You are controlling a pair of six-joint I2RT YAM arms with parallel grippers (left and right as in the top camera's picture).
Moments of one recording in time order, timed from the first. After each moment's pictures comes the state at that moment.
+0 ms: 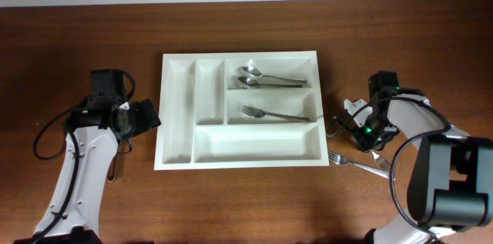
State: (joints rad) left arm 0.09 1.44 1.04 -0.80 -0.11 -0.31; right arm -0.12 1.81 1.04 -0.84 0.06 -0.56
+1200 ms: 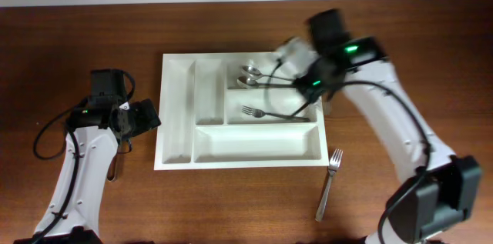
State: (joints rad) left arm 0.09 1.44 1.04 -0.80 -0.11 -0.31; right arm 0.34 1.78 1.61 -1.05 -0.10 -0.62
